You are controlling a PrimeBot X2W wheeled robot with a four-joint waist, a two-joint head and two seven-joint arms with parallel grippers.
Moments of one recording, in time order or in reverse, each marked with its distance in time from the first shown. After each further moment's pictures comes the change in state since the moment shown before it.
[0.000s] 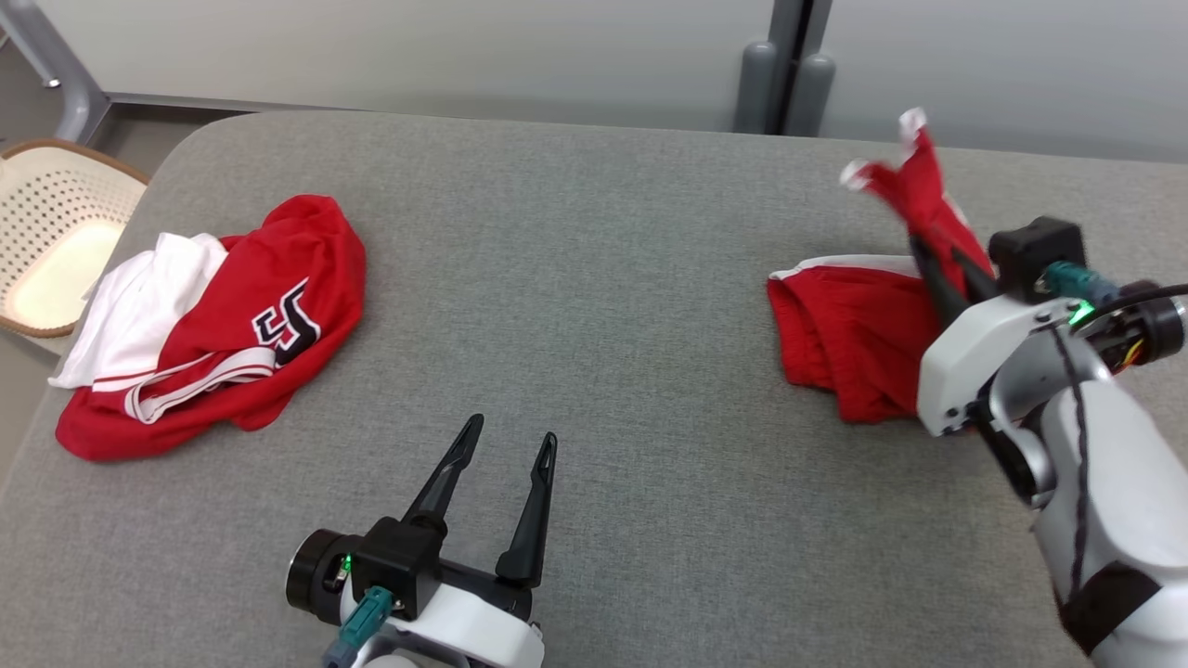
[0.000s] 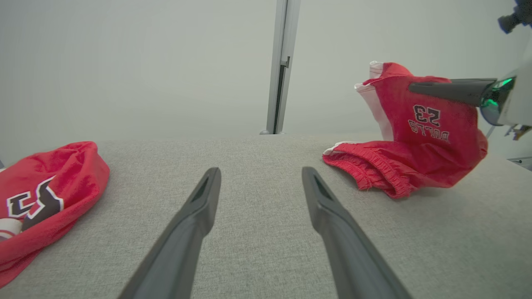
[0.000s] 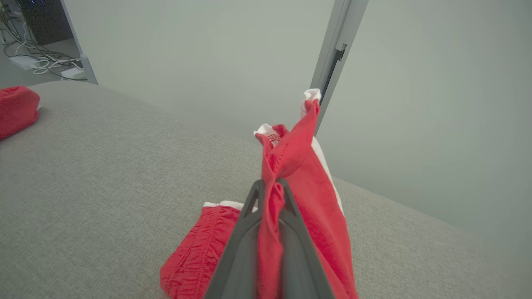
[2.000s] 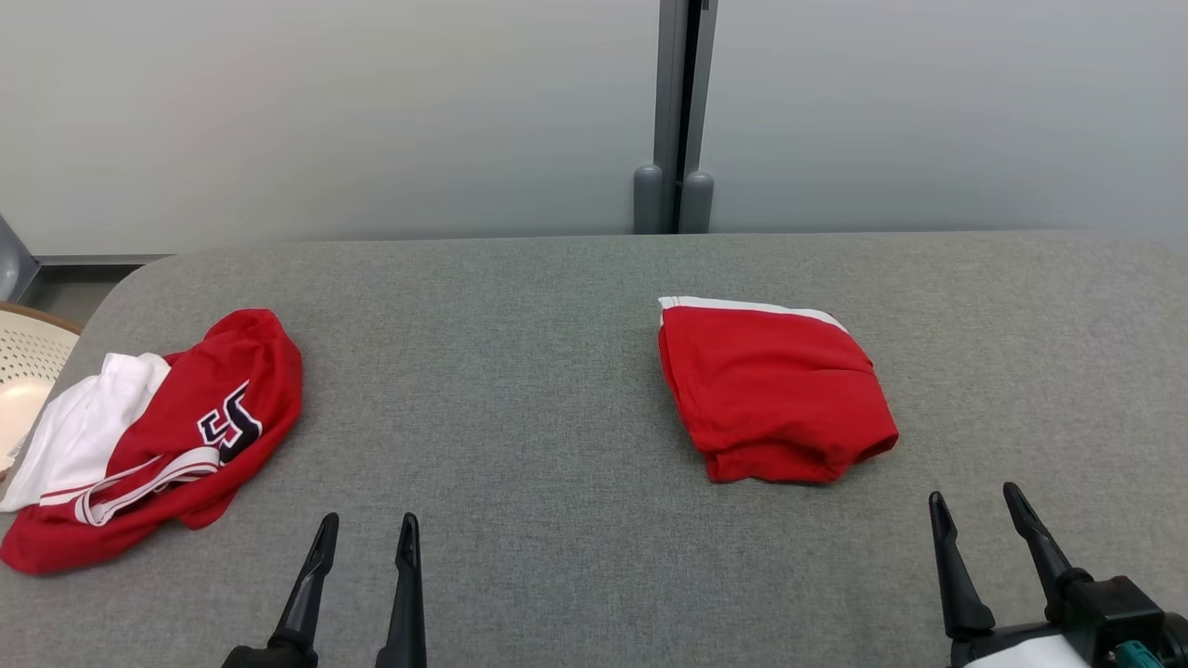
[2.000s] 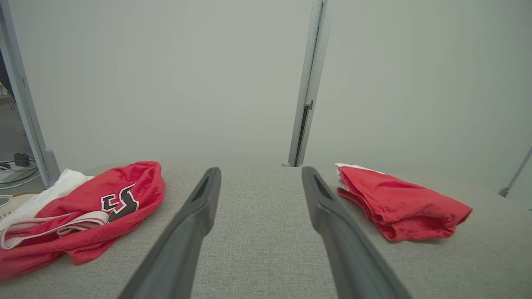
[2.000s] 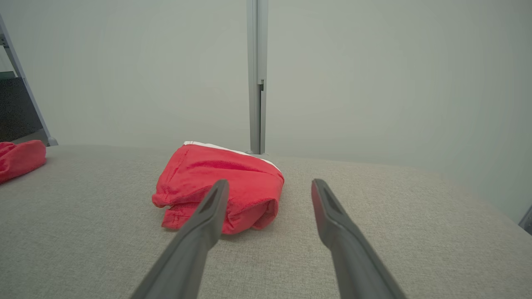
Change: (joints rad) left arm 0.307 -0.020 0.252 -0.215 0.046 0.009 0.000; right arm 0.647 0.169 -0.246 -0.281 -0.094 0.000 -0.407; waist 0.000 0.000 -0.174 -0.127
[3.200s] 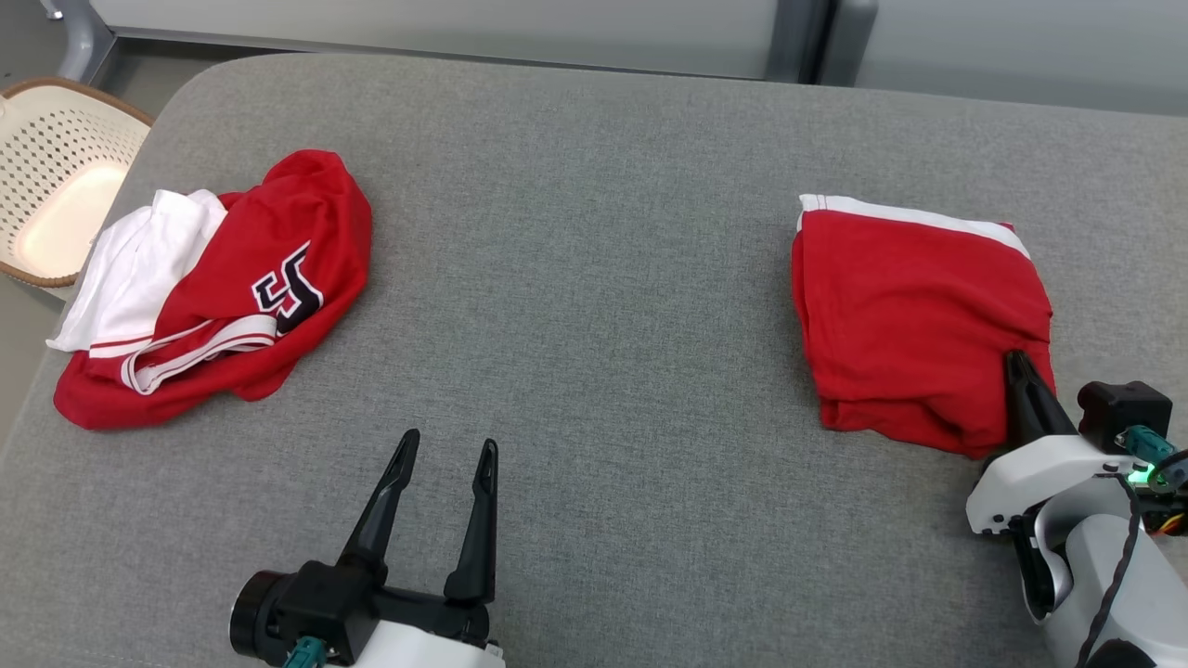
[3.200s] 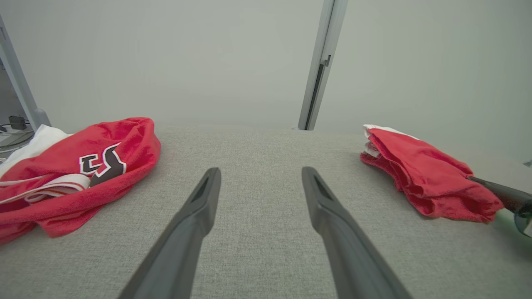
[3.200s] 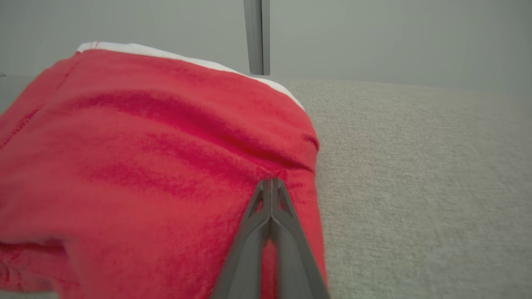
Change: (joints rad) left arm -0.172 0.000 -0.126 0.053 -0.016 -0.004 0.000; right arm -0.527 -0.058 -0.072 0.626 0.004 0.000 0.000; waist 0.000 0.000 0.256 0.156
